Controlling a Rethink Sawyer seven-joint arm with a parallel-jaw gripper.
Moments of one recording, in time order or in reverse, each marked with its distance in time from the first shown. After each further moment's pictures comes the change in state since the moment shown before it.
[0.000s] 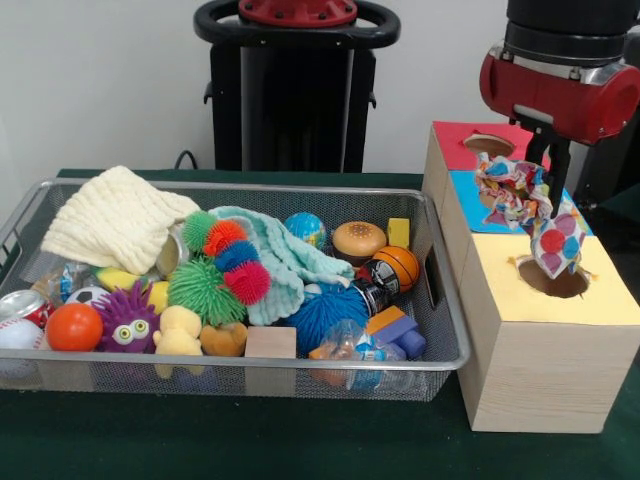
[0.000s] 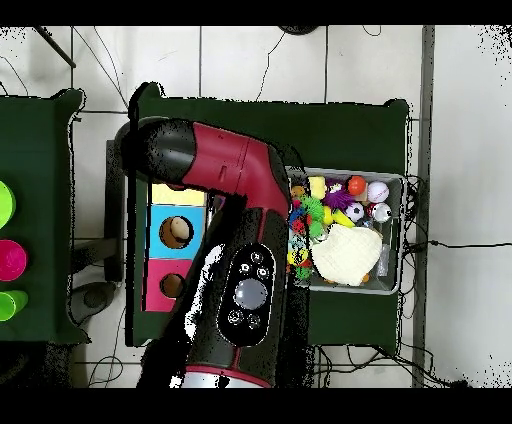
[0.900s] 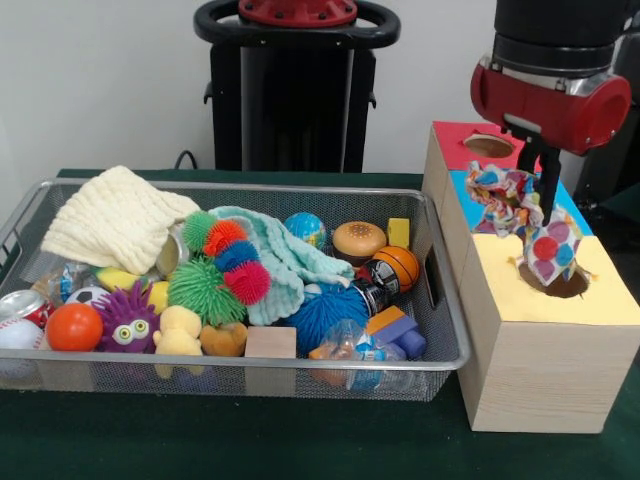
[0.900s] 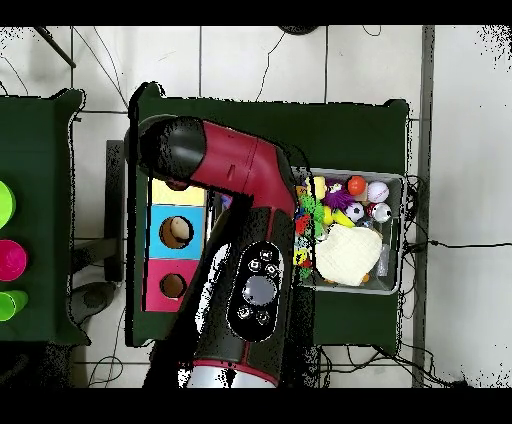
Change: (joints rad) arm -0.014 0.007 0.000 0.002 0.034 0.000 0.000
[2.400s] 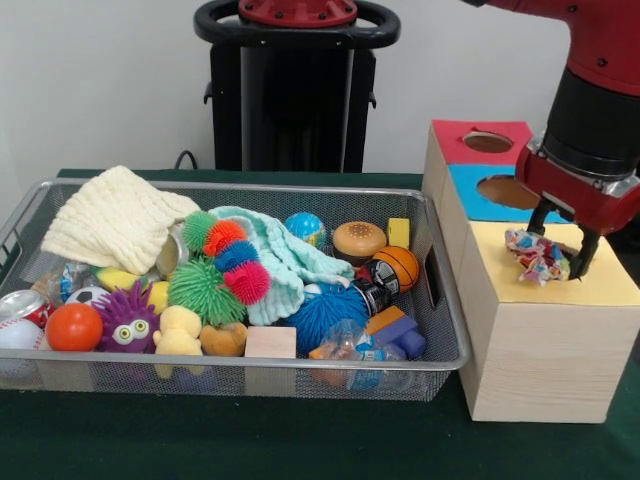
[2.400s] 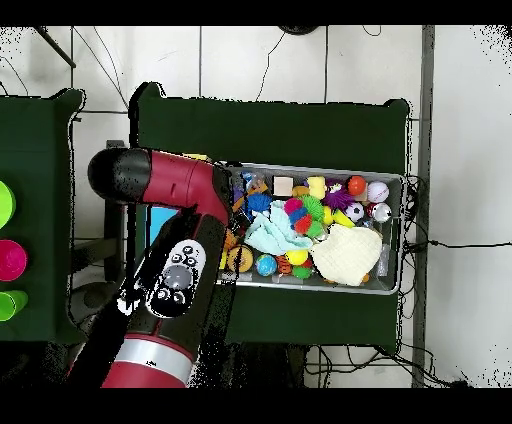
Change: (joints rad) arm 0.174 0.199 -0.123 -0.005 0.098 -0.015 0.000
